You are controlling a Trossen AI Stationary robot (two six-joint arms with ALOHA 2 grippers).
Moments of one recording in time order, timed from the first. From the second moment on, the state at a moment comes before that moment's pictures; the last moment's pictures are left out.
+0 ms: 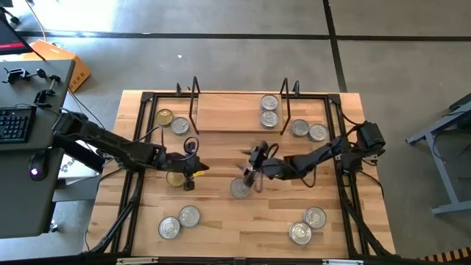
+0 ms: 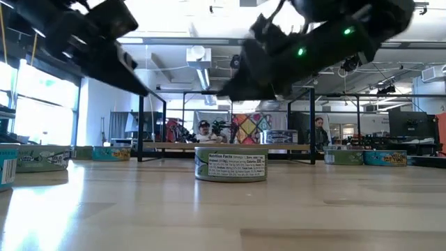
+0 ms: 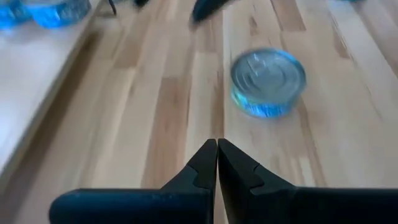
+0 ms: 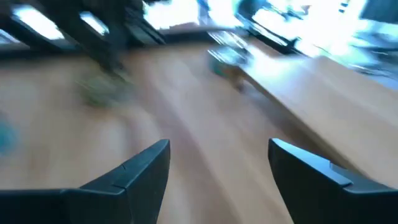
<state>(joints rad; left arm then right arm) -0.27 1.13 0.51 -0.05 -0.31 -0.13 0.21 1.76 0.79 0.61 0.57 0.18</state>
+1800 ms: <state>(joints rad) -0.32 1.93 0.82 0.47 -0.15 0.65 0.63 1.79 0.93 0.20 1.12 0.52</state>
